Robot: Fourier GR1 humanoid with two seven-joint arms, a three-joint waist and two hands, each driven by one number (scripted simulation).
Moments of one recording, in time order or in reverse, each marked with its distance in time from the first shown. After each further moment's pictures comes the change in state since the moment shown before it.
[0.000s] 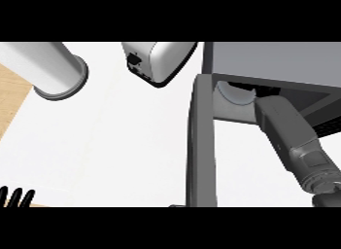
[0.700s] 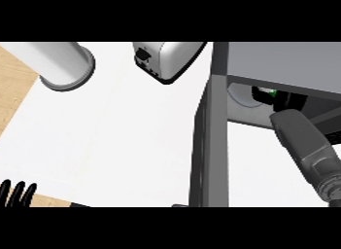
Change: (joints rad) left arm -0.047 0.021 0.007 0.012 -0.008 -0.011 0.003; right arm 0.054 -0.079 0.095 0.135 0.146 -0.280 0.283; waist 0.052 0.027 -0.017
